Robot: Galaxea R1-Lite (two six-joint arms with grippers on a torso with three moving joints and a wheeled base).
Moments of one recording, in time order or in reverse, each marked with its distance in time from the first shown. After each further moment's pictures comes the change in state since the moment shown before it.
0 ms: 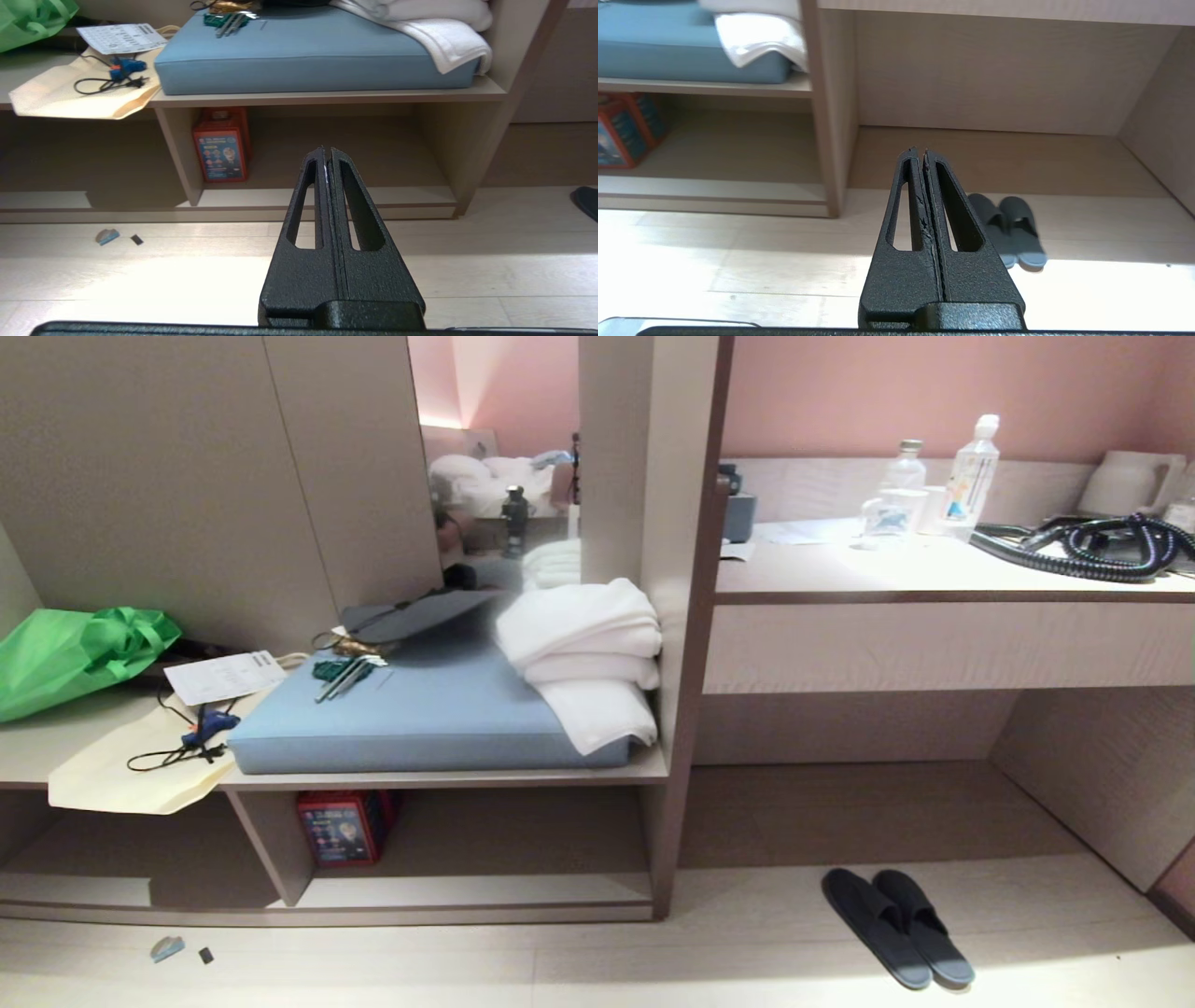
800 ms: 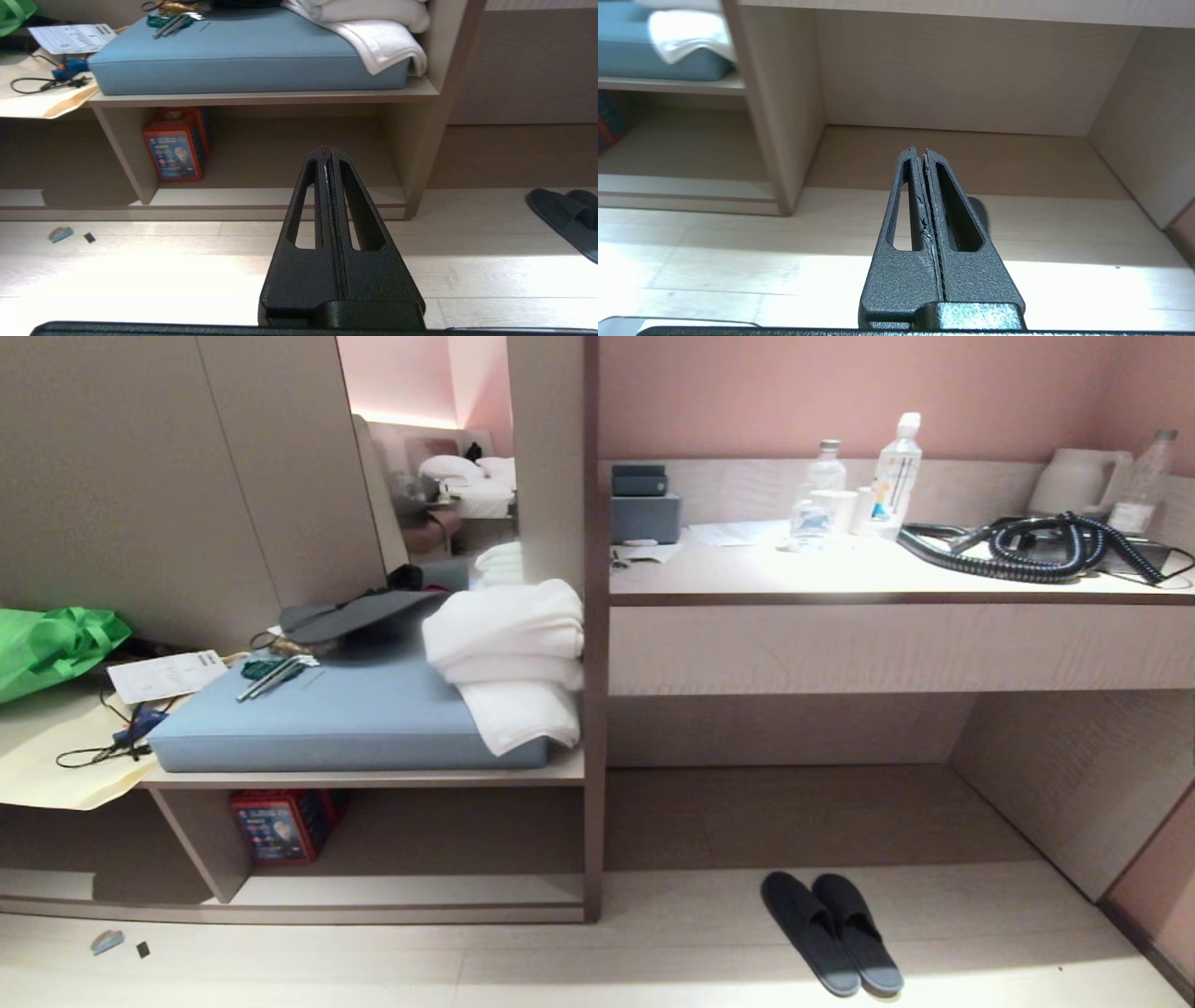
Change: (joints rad) left arm 0.000 0.000 0.000 0.000 0.000 0.000; right arm 0.000 0.000 0.000 0.000 0.000 -0.001
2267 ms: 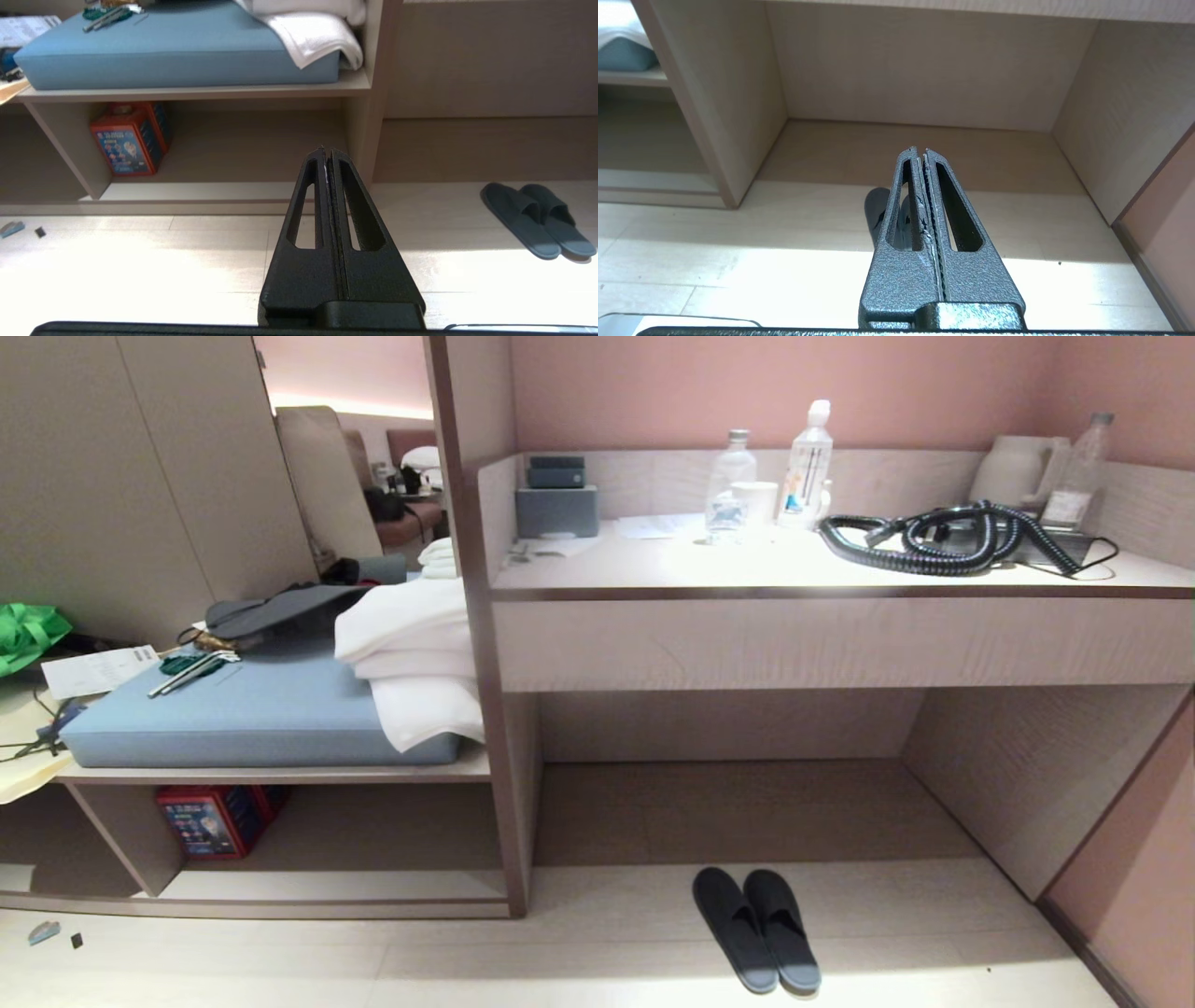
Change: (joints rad) left arm 0.000 0.000 0.000 0.000 0.000 0.002; right arm 0.001 0.000 0.000 0.000 0.000 -0.003
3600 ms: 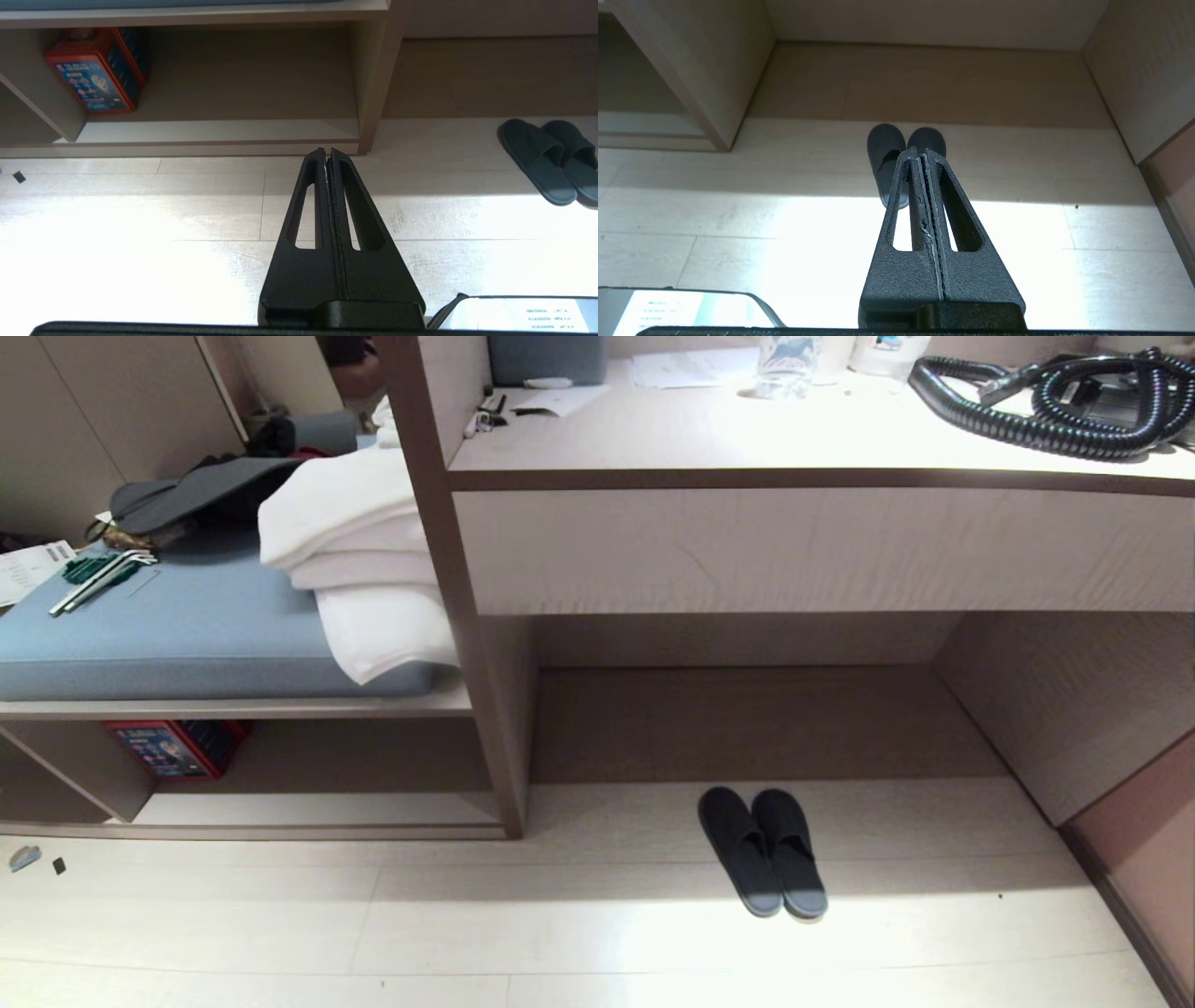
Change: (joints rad) left arm 0.000 0.000 0.000 0.000 0.000 -0.002; right arm 0.000 0.000 0.000 0.000 -0.001 0.017
